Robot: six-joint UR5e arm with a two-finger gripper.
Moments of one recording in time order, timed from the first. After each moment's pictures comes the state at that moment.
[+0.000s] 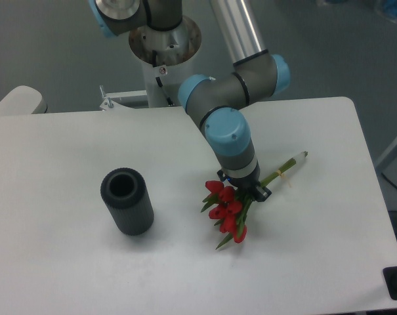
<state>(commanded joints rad) 2.47 -2.02 -1.77 -0.82 1.81 1.32</state>
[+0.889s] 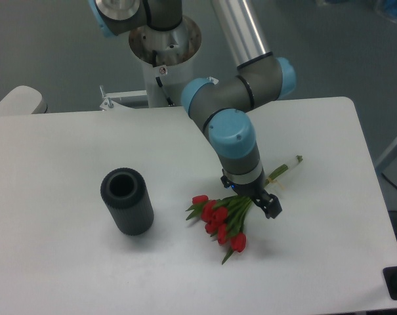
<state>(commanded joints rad) 2.50 -2.01 -1.56 -0.88 1.69 1.33</state>
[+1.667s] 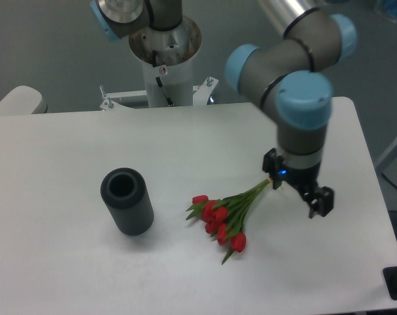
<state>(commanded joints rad) 2.68 -2.00 -1.26 -1.25 1.52 1.61</state>
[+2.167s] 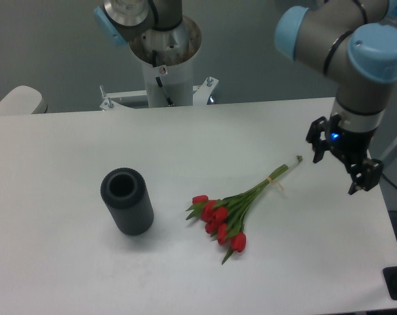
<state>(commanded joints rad) 2.78 -2.01 -1.23 -1.29 1.49 1.86</state>
